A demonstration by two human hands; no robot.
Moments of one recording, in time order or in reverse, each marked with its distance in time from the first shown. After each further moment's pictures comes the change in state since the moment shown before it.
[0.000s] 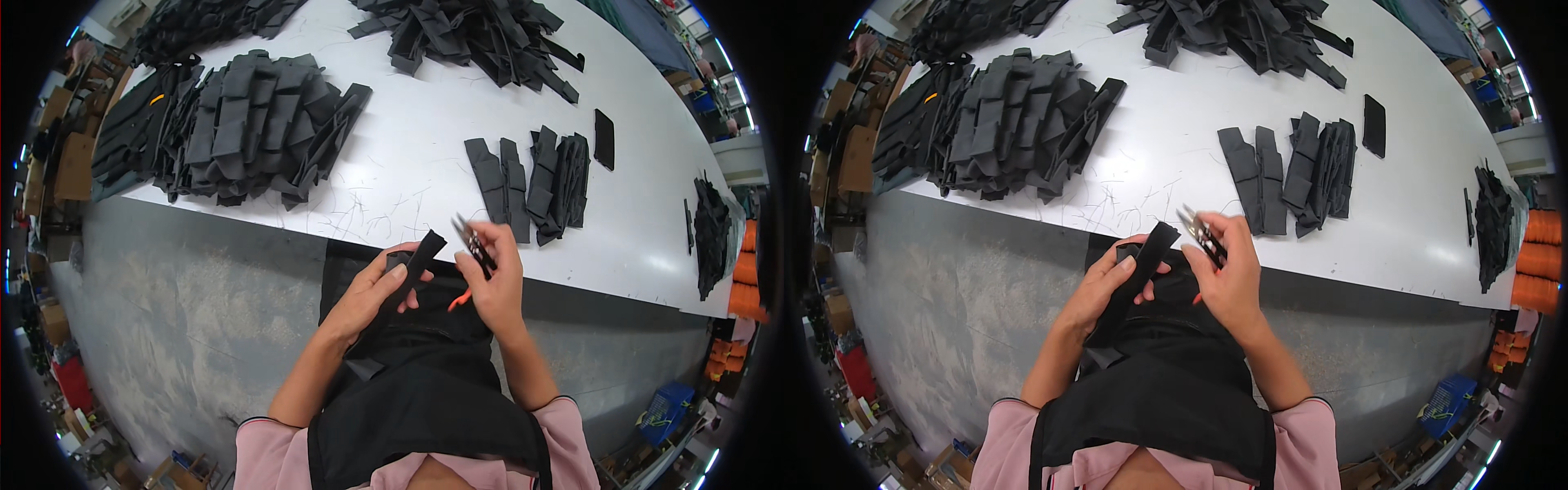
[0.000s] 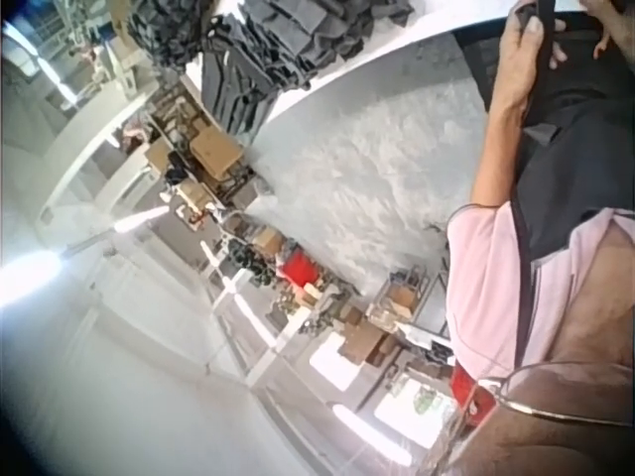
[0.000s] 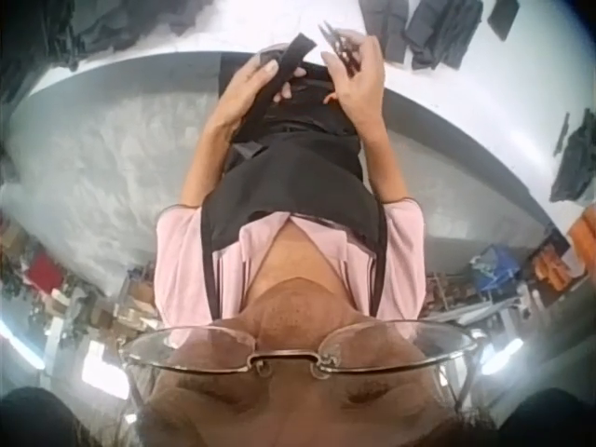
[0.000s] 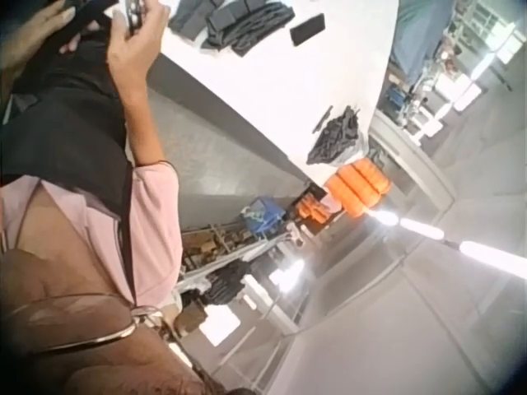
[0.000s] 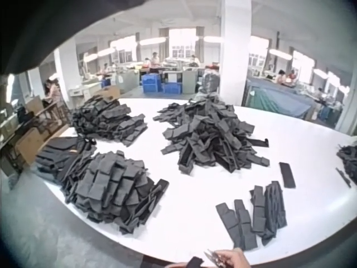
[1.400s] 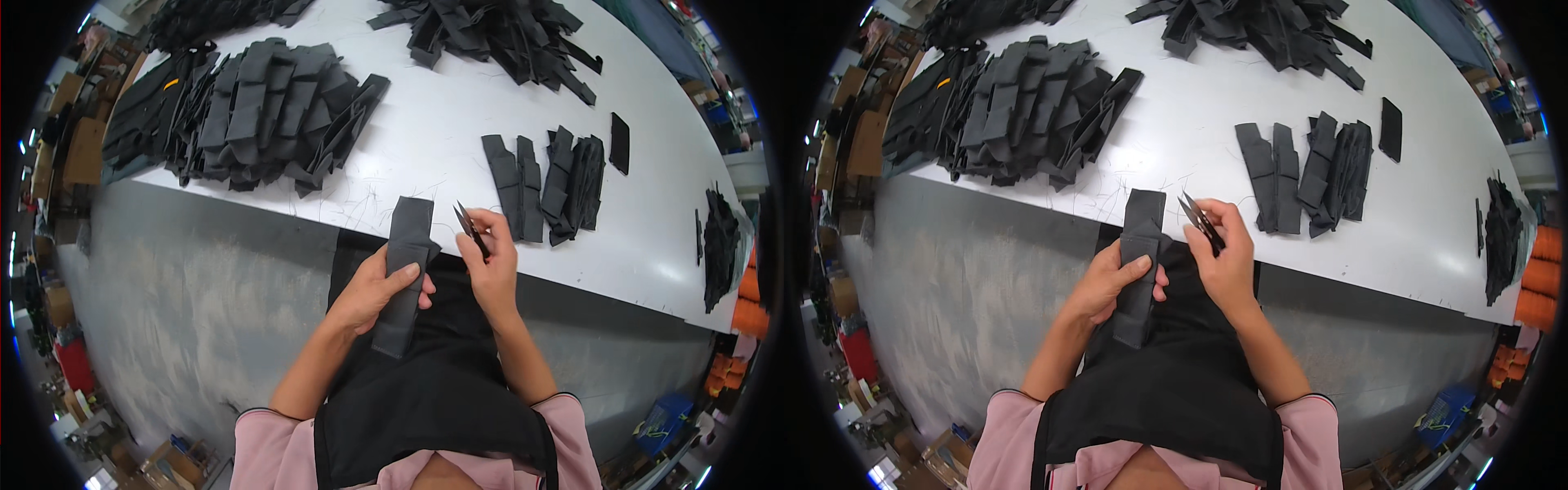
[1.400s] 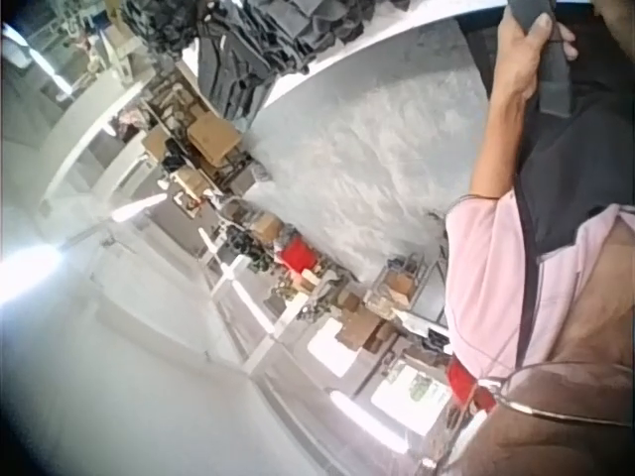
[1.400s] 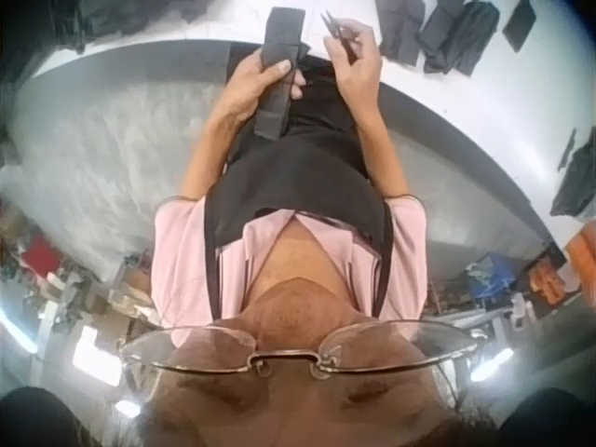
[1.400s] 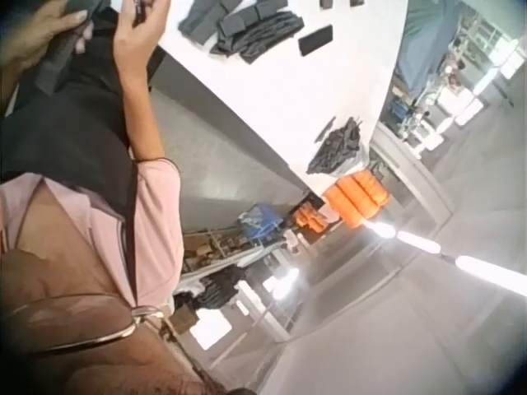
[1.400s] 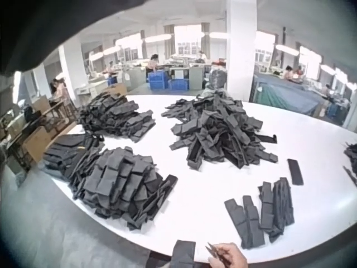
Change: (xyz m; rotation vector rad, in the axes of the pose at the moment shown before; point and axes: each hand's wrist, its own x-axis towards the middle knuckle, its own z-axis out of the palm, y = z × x) left_hand -0.003 -0.002 -0.007 -0.100 0.087 -0.110; right_hand 0.006 0.005 0.022 0.247 -0.057 0.166
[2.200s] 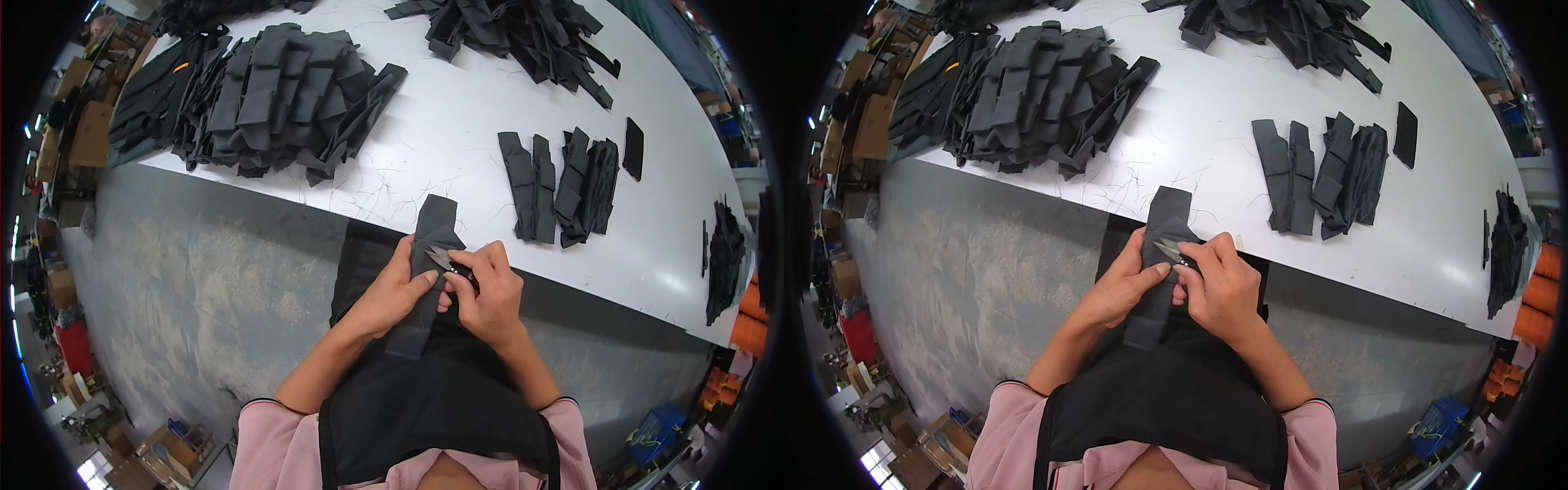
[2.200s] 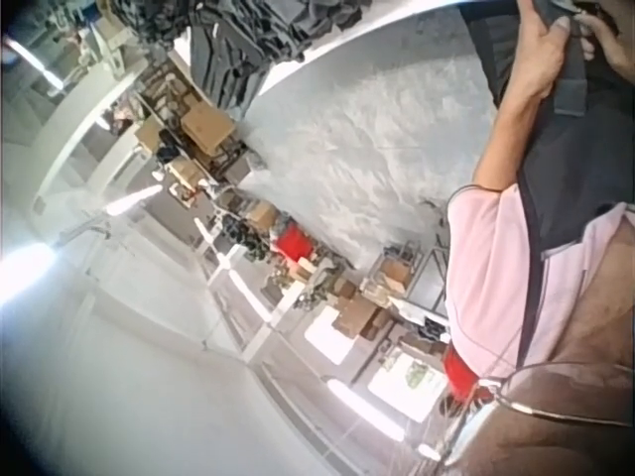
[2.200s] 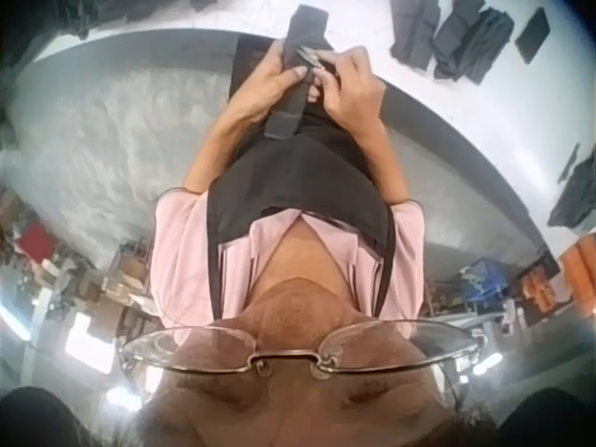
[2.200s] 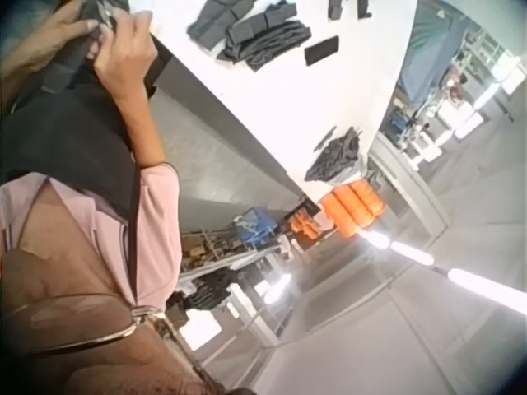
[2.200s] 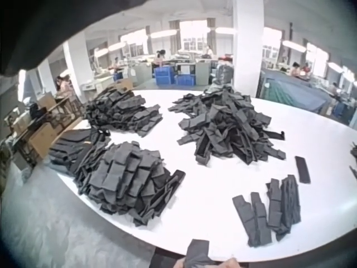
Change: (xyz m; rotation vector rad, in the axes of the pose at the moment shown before) left_hand -0.002 -0.007 0.015 0.013 0.030 0.039; right_hand -0.025 -0.002 -0.001 -0.598 -0.156 -0.485
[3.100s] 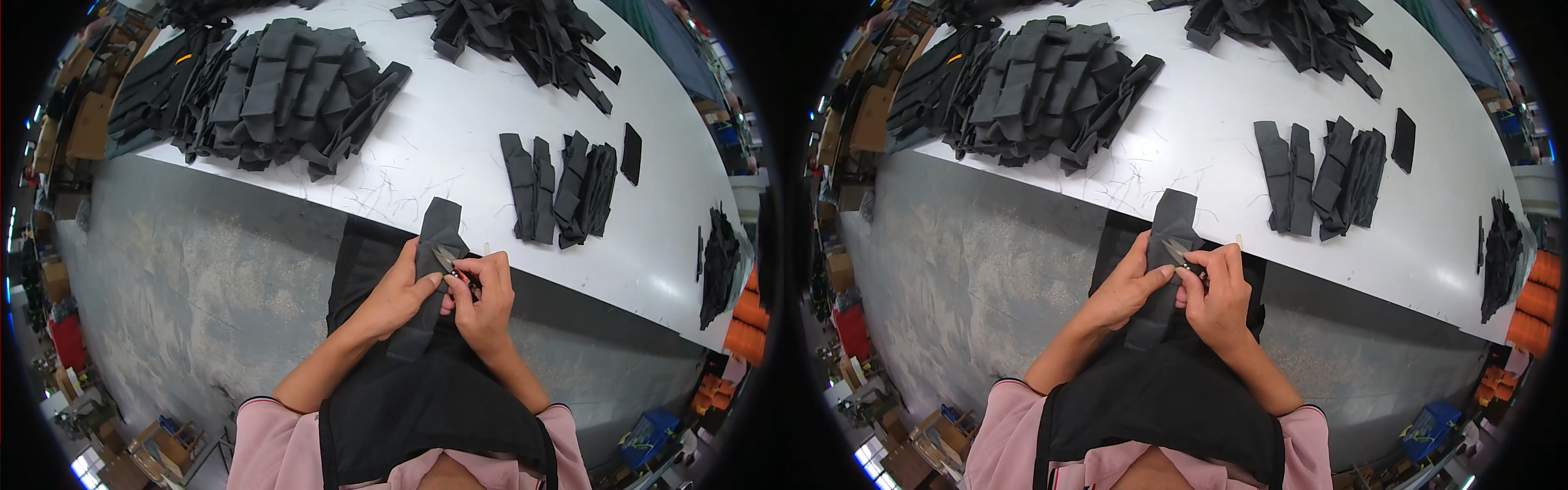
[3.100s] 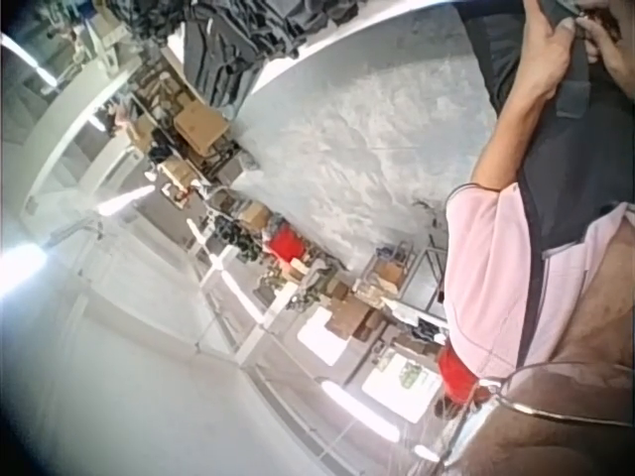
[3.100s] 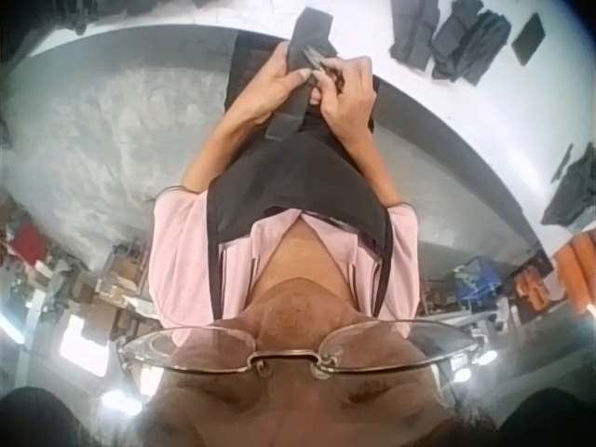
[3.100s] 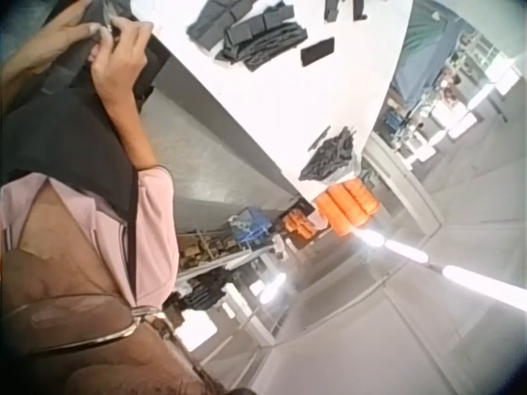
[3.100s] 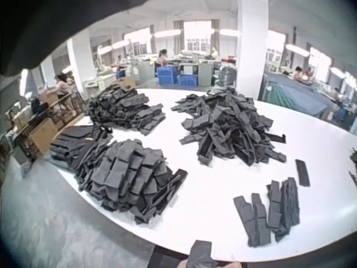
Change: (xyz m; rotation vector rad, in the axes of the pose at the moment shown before) left_hand -0.003 -0.010 0.002 0.089 0.041 0.085; right_hand -0.017 -0.012 0.012 0.281 0.027 0.261
